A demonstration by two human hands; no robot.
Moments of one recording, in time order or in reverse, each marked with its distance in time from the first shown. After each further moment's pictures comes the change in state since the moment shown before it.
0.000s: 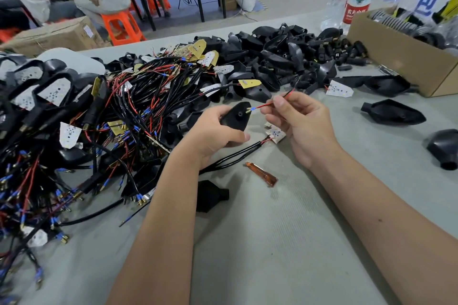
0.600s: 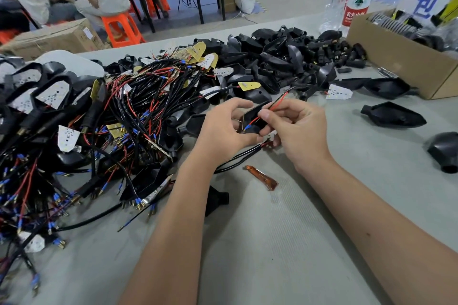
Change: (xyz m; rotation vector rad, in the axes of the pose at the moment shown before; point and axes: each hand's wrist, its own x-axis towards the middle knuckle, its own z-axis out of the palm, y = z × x) left_hand 0.002 0.002 0.017 0.345 0.083 0.337; right_hand -0.005 0.008 0.006 -0.407 0.019 -0.166
